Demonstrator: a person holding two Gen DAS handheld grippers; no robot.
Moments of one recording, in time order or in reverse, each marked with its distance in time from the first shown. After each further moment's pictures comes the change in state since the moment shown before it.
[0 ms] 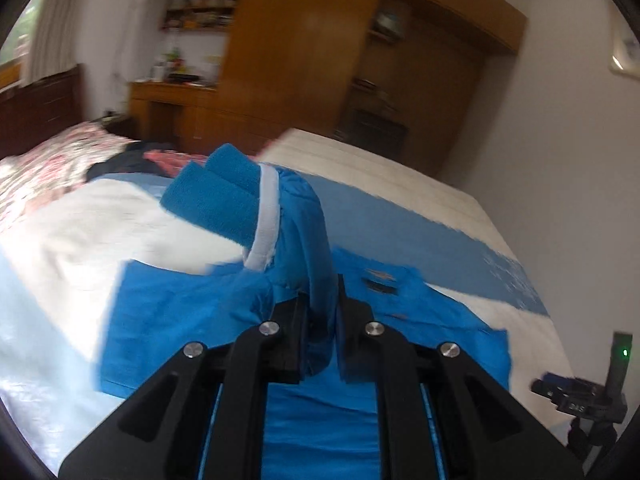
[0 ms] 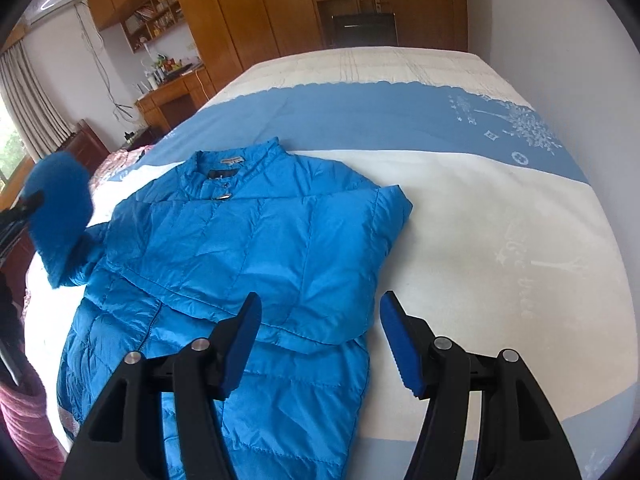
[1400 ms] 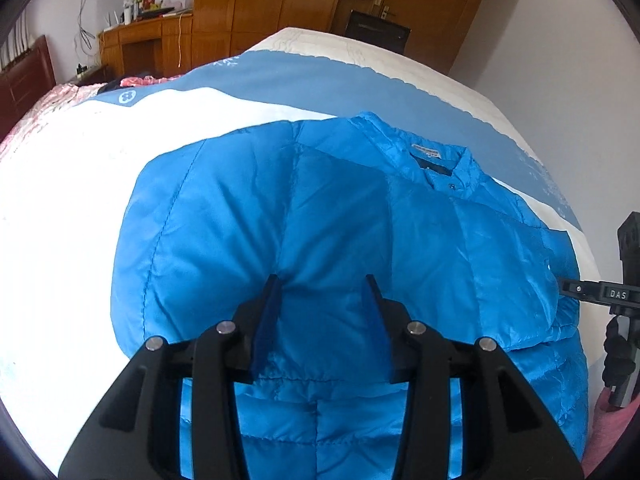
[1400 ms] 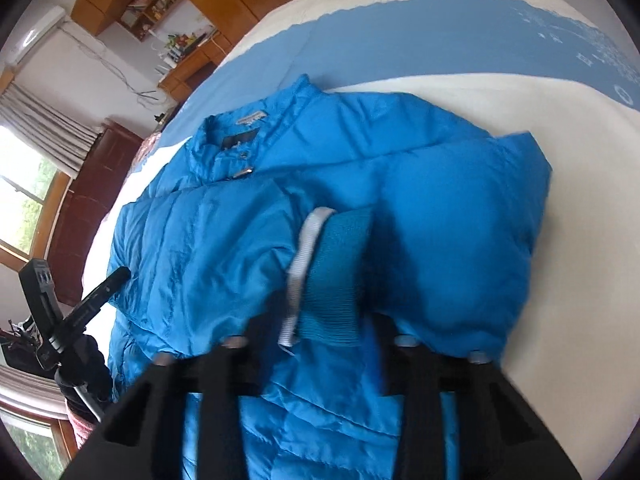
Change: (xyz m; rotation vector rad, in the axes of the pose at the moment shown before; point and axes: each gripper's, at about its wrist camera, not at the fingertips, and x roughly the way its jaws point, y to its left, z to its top) left arm 0.142 0.049 -0.068 0.071 0.316 0.015; right arm 0.113 0.013 0.031 0.109 0.221 0.244
